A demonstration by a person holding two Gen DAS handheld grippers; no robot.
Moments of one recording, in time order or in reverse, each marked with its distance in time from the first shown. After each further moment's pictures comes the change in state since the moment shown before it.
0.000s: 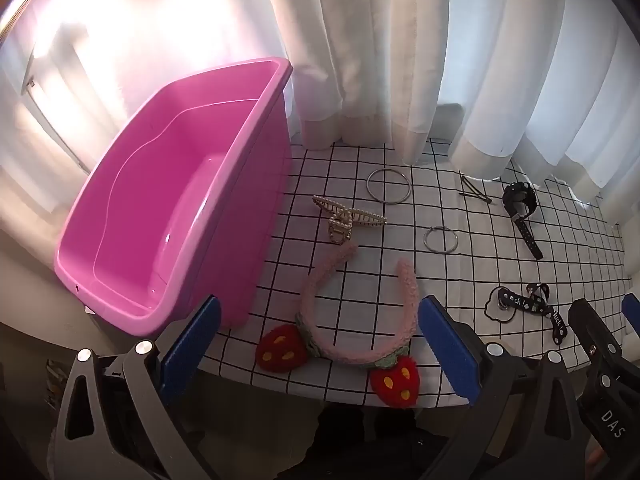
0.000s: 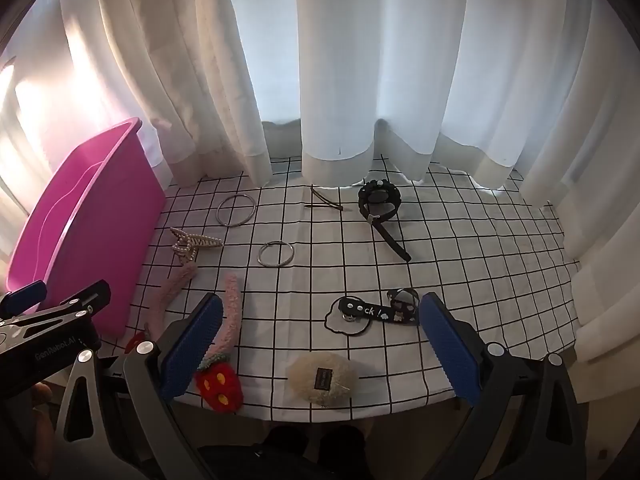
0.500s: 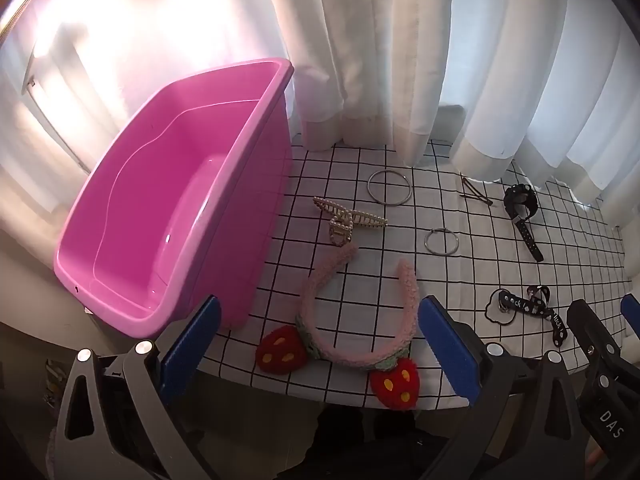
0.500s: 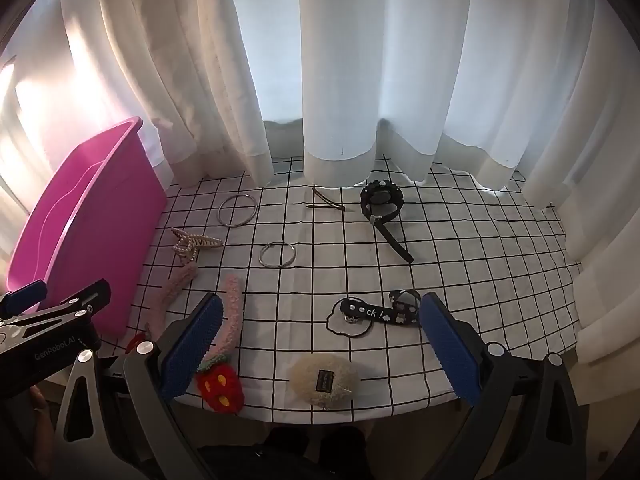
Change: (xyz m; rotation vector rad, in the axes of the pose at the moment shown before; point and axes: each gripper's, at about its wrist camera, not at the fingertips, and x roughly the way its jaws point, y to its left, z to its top) left arm 0.001 -0.002 0.001 0.006 -0.003 0.013; right arm 0.002 0.000 0.000 0.002 0.002 0.001
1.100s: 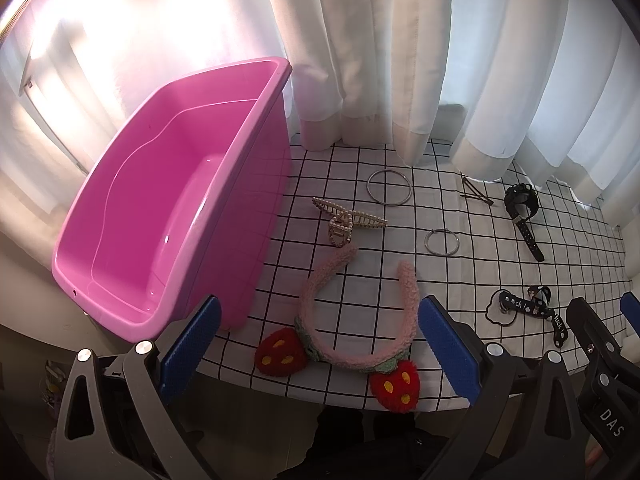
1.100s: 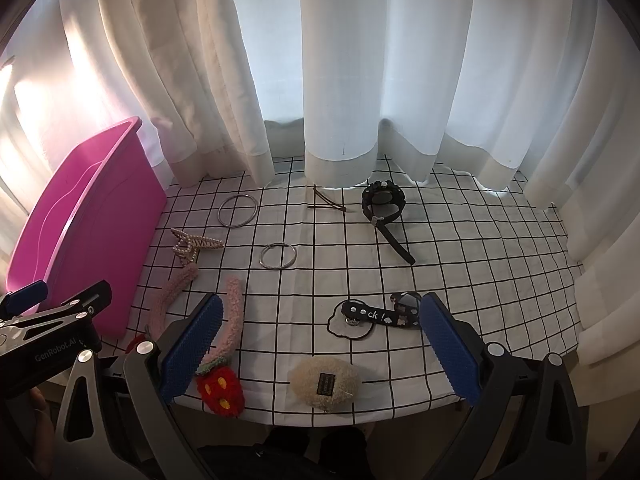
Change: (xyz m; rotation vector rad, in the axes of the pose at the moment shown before) left arm 0.001 0.000 -0.001 -0.001 0.003 0.000; right arm 0.003 0.000 -0.001 0.001 0.001 0.001
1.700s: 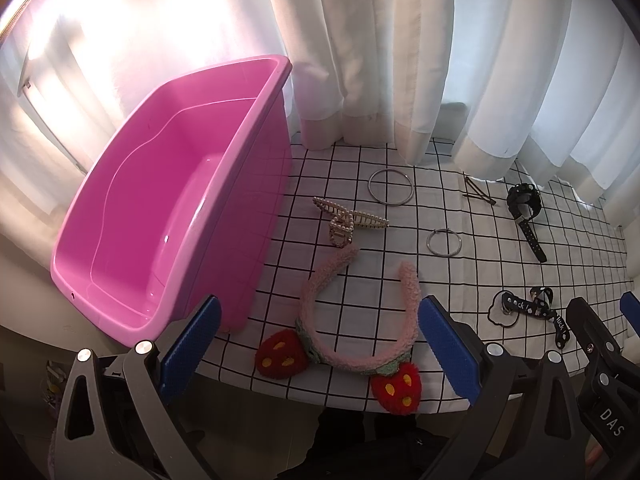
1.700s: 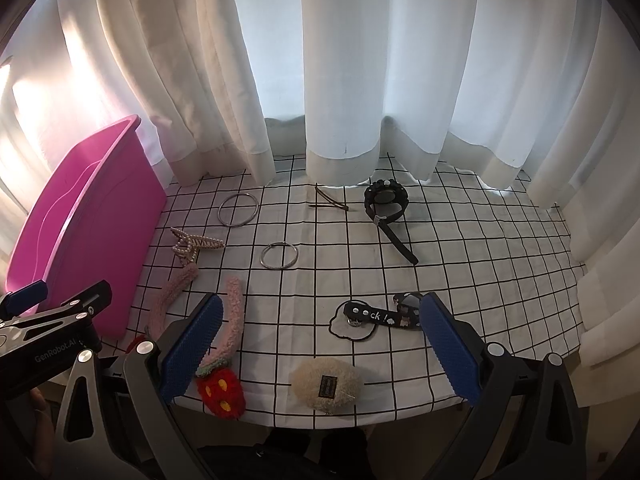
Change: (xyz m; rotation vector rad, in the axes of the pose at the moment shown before) left arm 0.005 0.002 0.002 0.000 0.007 0.000; right arm 0.007 0.001 0.002 -0.001 0.003 0.001
